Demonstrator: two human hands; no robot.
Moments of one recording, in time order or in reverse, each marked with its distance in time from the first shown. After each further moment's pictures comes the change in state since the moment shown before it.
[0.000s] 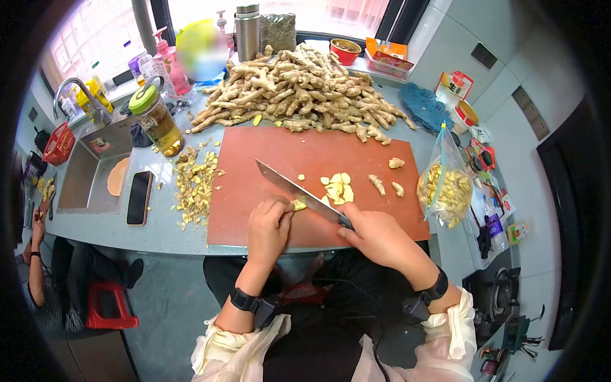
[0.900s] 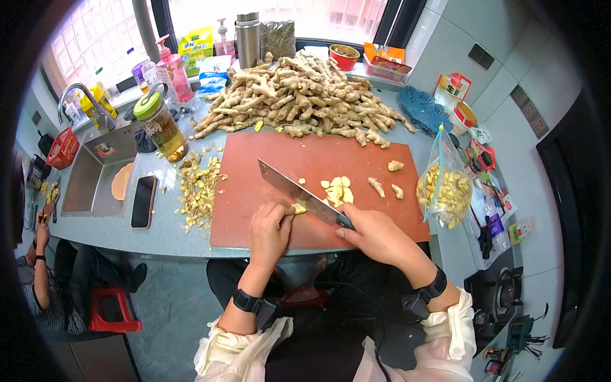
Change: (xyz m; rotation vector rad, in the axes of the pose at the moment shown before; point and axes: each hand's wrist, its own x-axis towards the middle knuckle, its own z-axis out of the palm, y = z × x) left_hand 0.001 0.003 -0.004 0.002 -0.018 -0.025; right_hand 0.001 0.000 -0.002 0.070 -0.003 -0.012
